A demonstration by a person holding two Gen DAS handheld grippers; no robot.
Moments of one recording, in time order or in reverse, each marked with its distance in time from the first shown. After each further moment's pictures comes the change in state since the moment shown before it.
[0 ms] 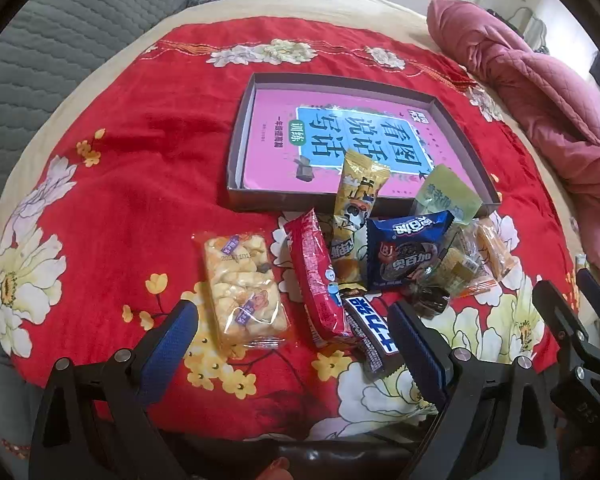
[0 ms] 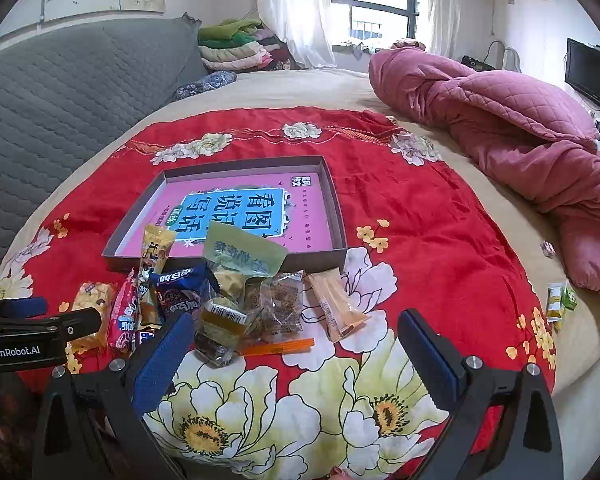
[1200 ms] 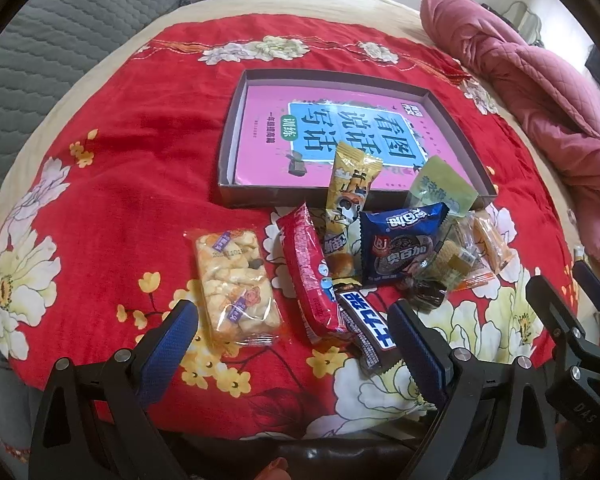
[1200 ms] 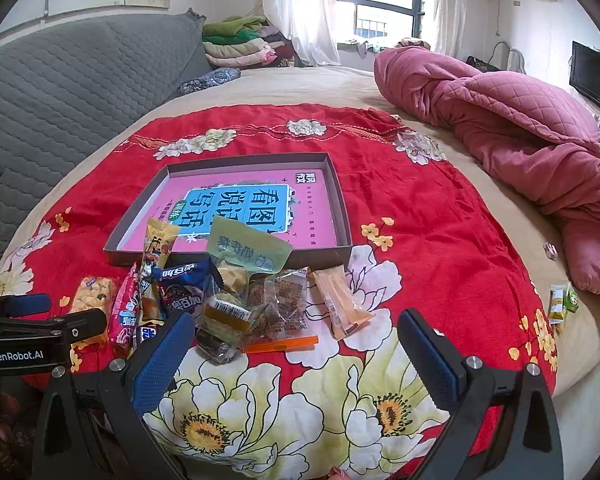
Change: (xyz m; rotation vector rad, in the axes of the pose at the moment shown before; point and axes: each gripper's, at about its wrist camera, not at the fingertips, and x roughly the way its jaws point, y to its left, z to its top) left arm 0.003 -0.006 -0.004 0.016 0.010 -0.008; right arm 0.003 0.004 -0.002 -0.017 0.008 0.005
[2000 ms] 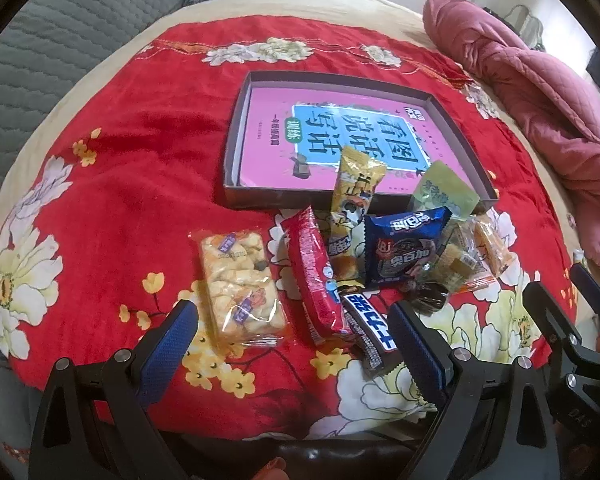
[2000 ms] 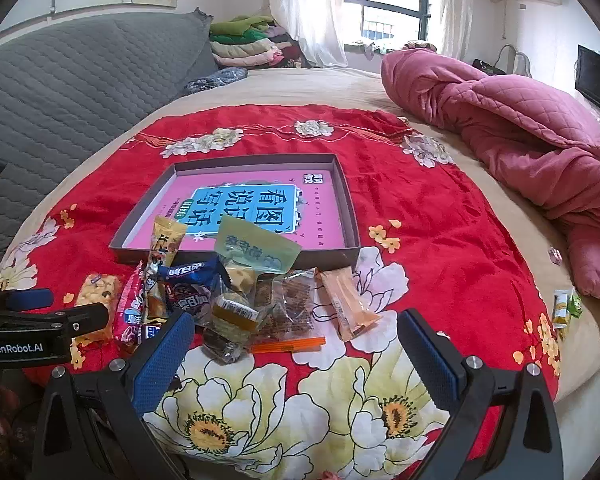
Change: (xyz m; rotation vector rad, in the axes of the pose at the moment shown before) left arm -0.002 0.006 0.001 -0.015 -0.004 -0.003; right arm 0.000 0.003 0.001 -0.017 -0.004 0.020
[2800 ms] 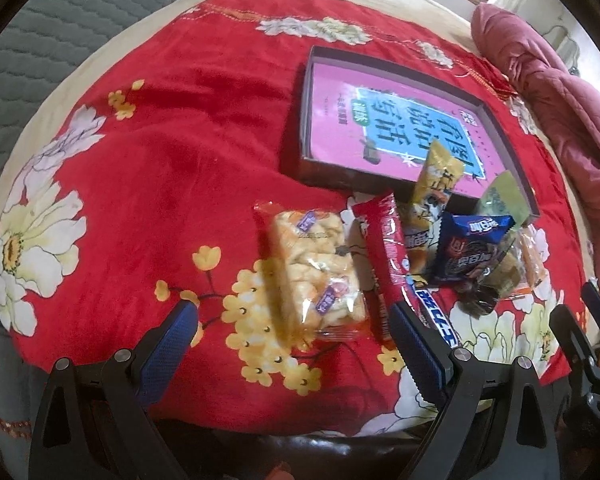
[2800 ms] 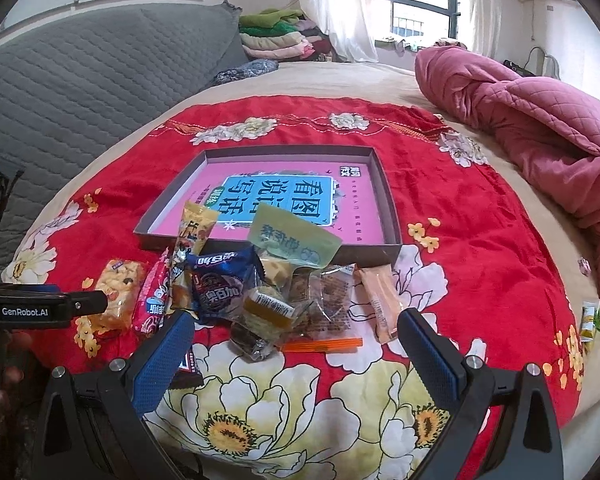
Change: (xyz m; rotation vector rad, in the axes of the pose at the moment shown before) left arm 0.019 0.050 -0.005 -0.121 0.067 0.038; right arm 0.015 0.014 -0.003 -0.053 0.022 0.102
